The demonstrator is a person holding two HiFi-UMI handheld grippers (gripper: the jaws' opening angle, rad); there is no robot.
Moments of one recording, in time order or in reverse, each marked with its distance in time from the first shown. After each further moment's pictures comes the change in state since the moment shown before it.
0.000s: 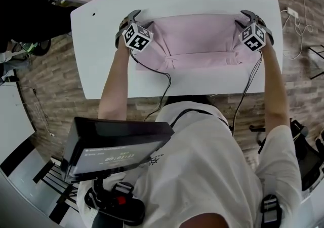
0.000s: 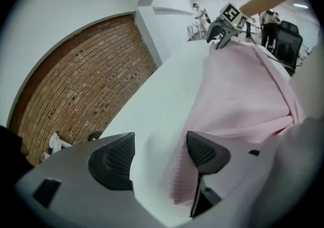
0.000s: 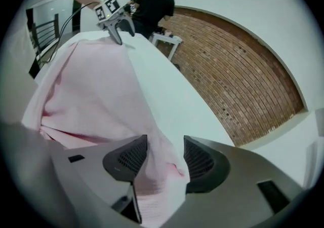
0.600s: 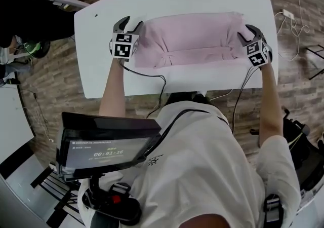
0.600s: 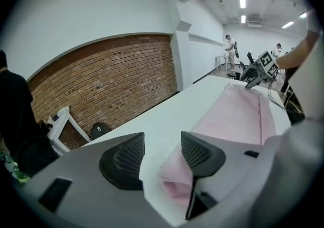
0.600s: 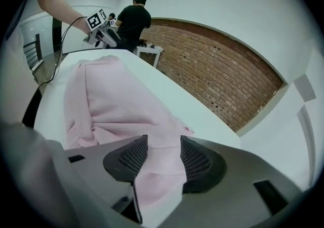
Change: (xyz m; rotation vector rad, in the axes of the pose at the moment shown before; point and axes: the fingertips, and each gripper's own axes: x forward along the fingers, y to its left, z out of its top) left arm -0.082 0.027 0.004 -0.385 -0.221 0.090; right arm -0.069 0.033 -0.029 0.243 -0.083 -0.090
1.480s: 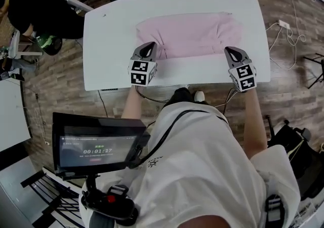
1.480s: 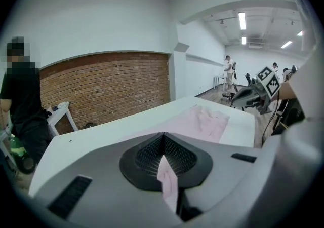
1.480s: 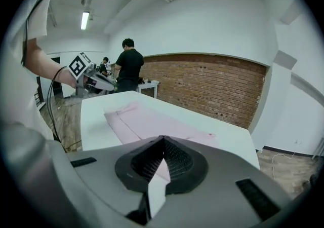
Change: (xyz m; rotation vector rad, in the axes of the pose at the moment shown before) left arm -0.110 -0.158 0.002 -0.126 -0.164 -0.036; right arm -0.114 0.100 0.024 0.286 -0.320 0.064
